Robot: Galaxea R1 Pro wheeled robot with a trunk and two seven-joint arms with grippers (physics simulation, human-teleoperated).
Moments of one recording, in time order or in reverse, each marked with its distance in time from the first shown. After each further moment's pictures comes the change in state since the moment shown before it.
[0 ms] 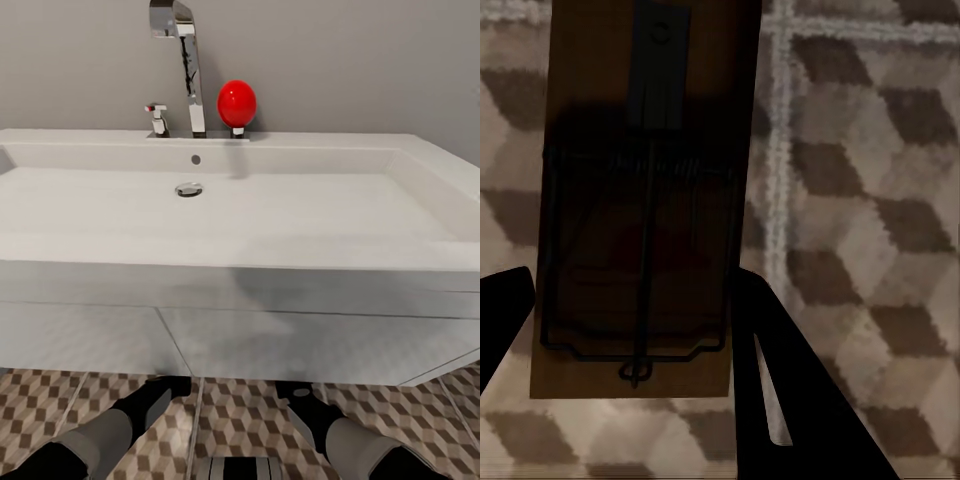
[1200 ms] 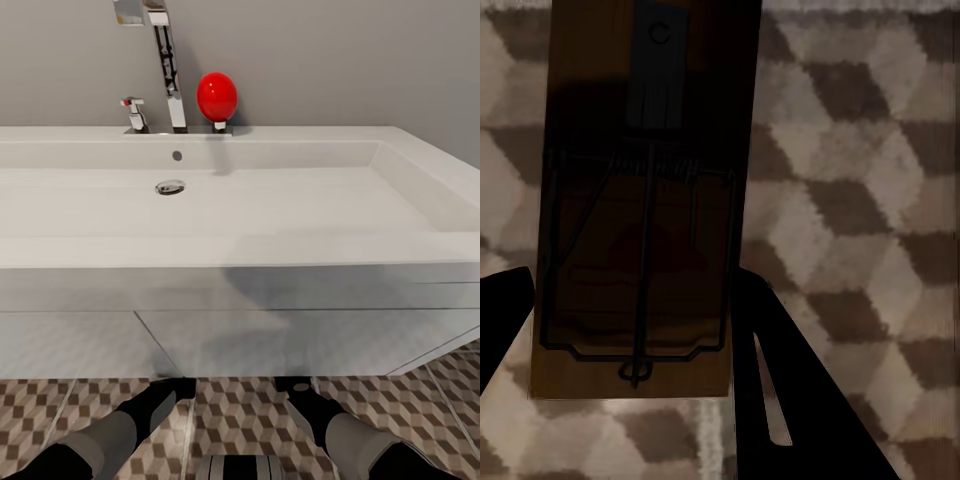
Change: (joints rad) left arm 0.005 -0.025 -0.001 0.008 0.000 -0.004 0.001; right arm -0.015 -0.003 -0.002 -0.014 -0.002 -0.005 0.001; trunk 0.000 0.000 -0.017
